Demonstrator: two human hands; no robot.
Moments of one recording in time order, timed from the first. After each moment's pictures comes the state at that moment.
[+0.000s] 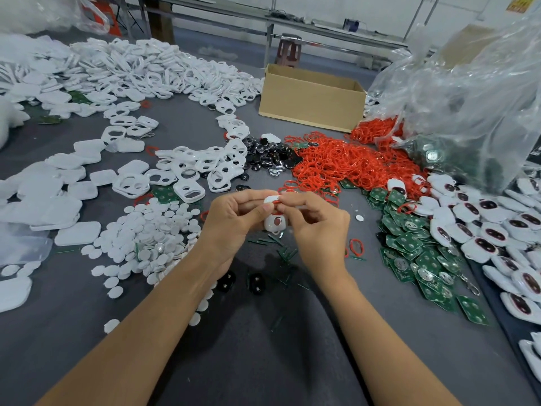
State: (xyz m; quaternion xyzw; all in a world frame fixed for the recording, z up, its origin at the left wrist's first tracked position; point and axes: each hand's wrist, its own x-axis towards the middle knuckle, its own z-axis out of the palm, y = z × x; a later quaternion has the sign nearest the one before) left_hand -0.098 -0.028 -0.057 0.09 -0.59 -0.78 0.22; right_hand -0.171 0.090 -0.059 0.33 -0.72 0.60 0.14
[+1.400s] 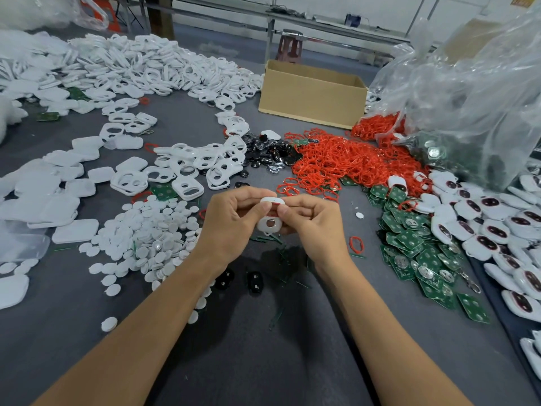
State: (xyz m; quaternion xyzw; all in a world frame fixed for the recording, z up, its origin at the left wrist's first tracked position) left_hand -0.096 -0.026 -0.055 0.12 -0.71 -0.64 0.27; right_hand -0.178 0.092 -0.055 0.25 -0.67 0.69 -0.15
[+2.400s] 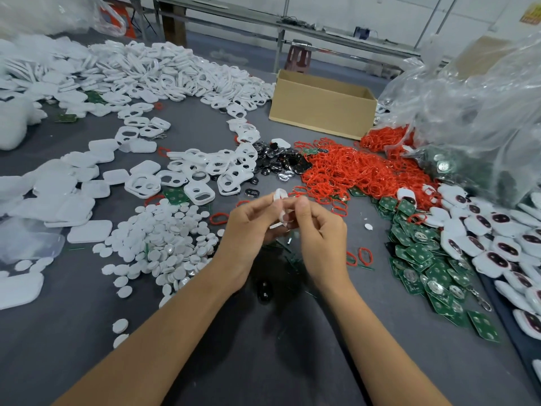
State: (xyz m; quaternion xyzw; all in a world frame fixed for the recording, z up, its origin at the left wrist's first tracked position) left_hand -0.102 -0.013 -0.057 0.13 -0.54 -0.81 0.21; right_hand -0.165 0.084 -0.058 0.30 -0.74 0.60 0.04
